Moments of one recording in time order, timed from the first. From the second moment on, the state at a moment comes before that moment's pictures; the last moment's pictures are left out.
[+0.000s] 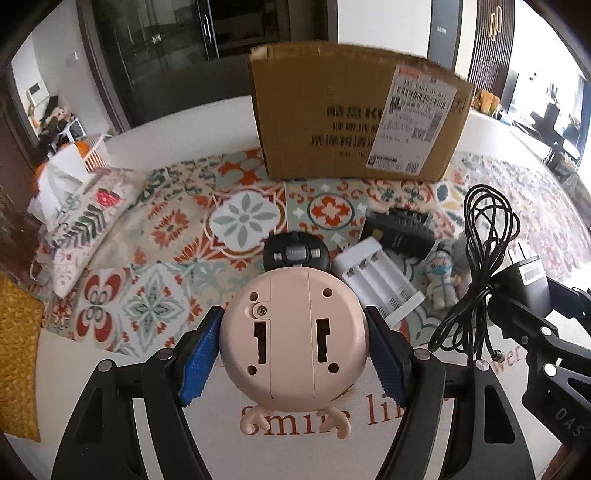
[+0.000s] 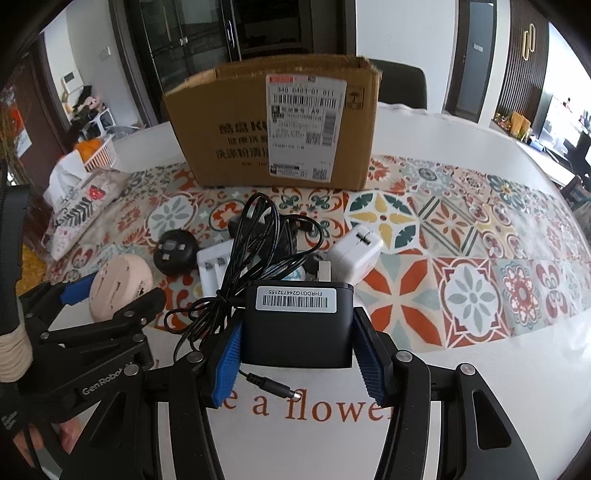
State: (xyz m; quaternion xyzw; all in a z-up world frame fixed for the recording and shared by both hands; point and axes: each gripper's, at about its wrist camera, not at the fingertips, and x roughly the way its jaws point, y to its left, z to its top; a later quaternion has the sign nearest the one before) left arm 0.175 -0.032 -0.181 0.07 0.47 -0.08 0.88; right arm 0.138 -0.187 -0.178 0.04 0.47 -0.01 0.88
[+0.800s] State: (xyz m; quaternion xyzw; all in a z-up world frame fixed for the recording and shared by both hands) left arm 0.186 -0.027 -0.062 0.07 0.35 -0.09 0.93; right arm 0.147 -0.189 -0.069 0.03 0.35 -0.02 0.94
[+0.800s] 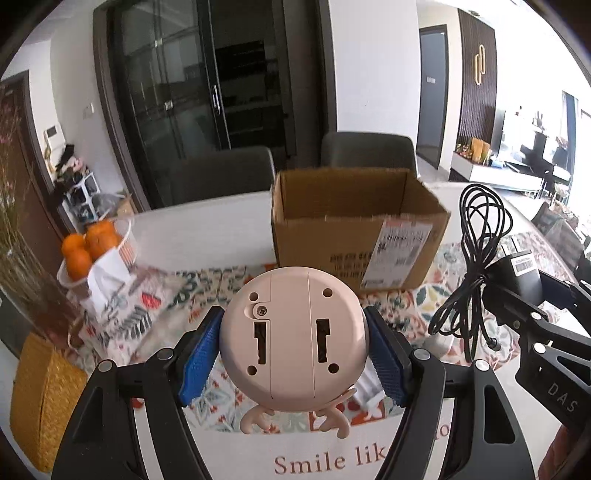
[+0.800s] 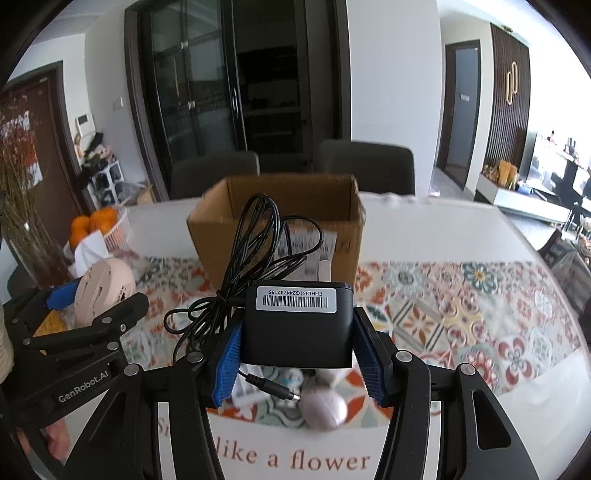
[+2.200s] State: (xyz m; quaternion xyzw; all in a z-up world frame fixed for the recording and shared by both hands) left arm 0.336 -0.070 -0.021 0.10 0.32 -0.14 0.93; right arm 0.287 -0.216 -0.011 0.00 0.28 -0.03 0.96
